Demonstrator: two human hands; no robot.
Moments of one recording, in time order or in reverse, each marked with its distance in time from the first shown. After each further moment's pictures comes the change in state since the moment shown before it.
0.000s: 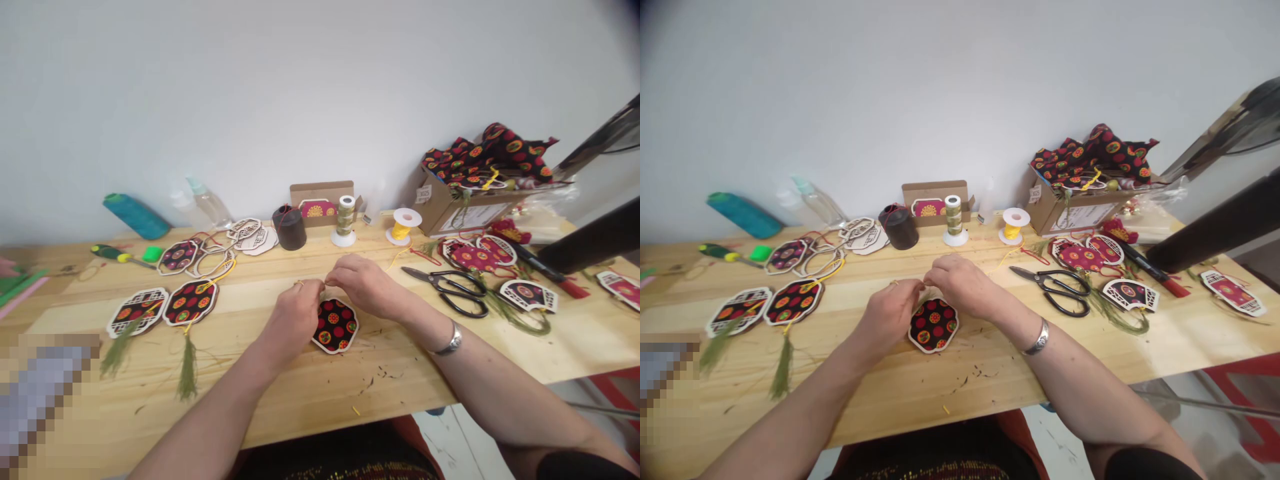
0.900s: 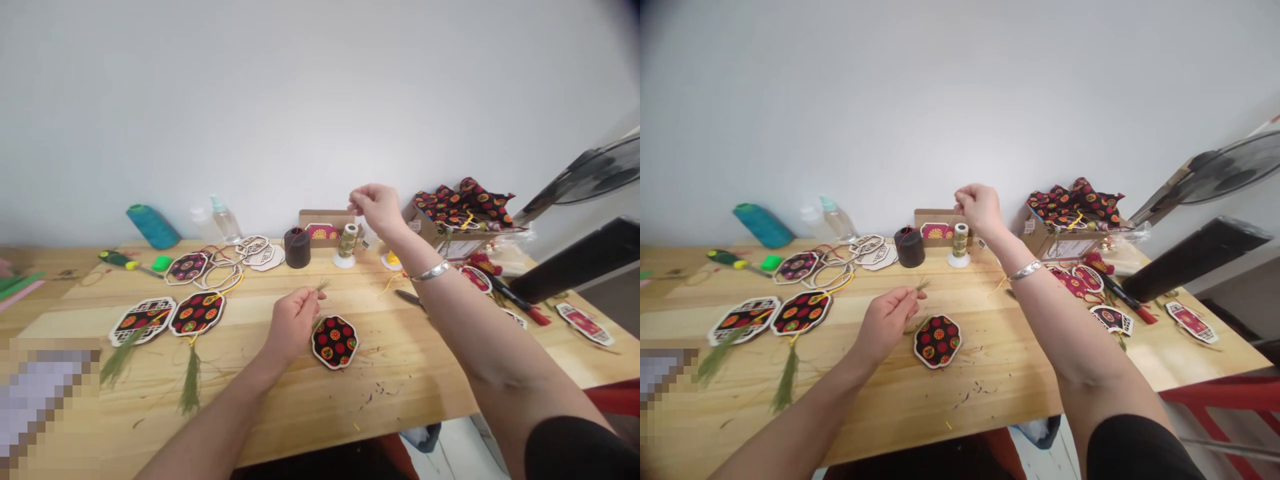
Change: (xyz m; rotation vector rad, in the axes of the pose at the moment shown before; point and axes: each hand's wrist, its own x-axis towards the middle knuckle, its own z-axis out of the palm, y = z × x) left_hand 0.004 0.006 -0.016 -0.882 0.107 -0.517; right_hand 0.114 0.053 -0.073 0.436 0.538 0.651
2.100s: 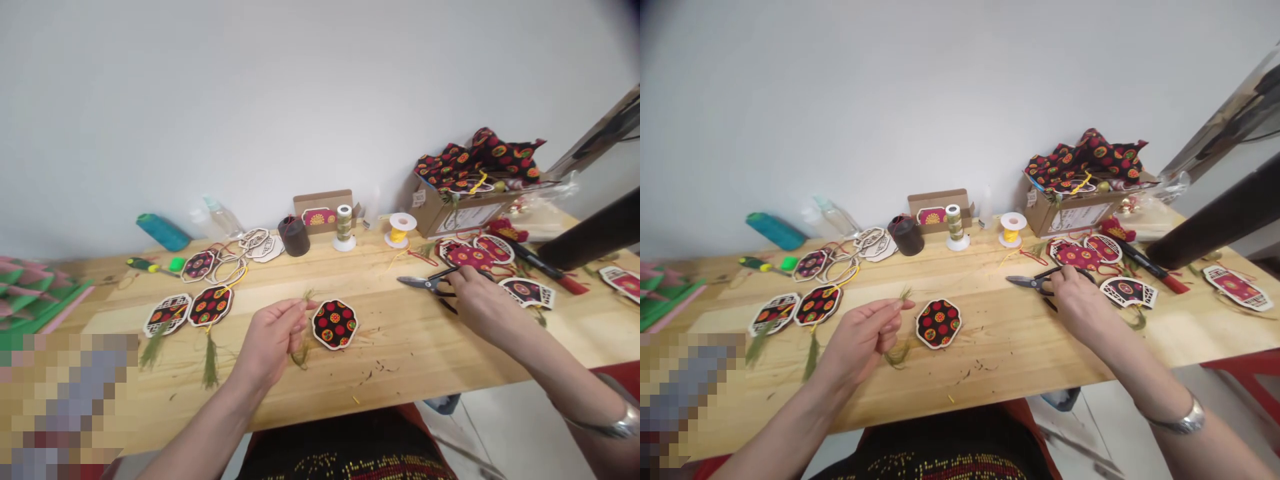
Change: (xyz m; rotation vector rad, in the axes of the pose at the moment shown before) left_hand -0.035 0.029 -0.003 -0.281 0.067 -0.398; right_hand -0.182 0.077 -0.149 -1.256 -0.475 0.035
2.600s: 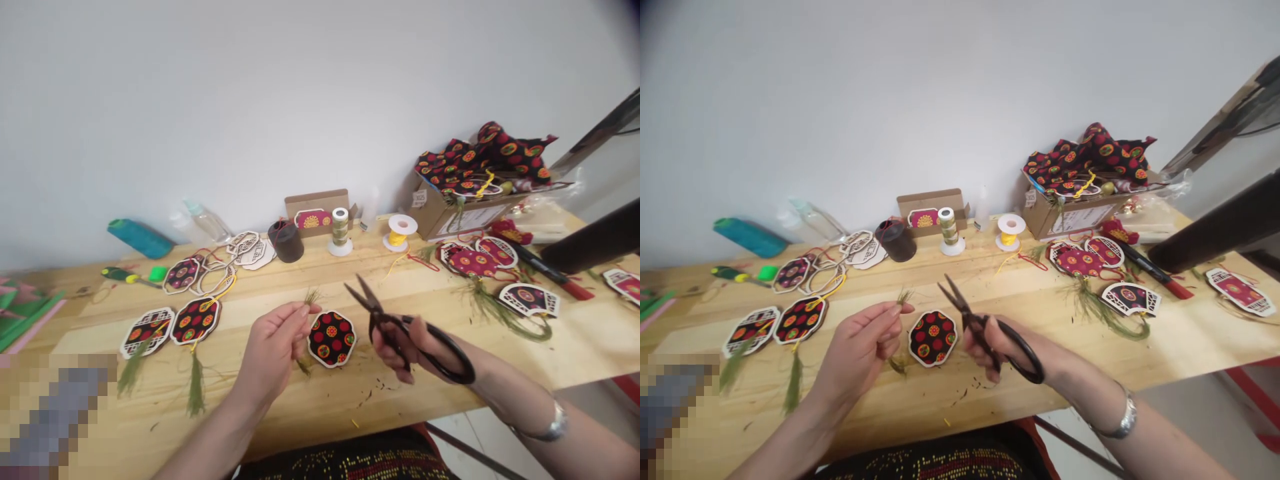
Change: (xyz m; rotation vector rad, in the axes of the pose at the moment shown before) left_hand 0.014 0.000 0.011 -0.040 -0.066 0.044; right_hand -0.001 -0.083 -0.019 1.842 -0.699 -0.241
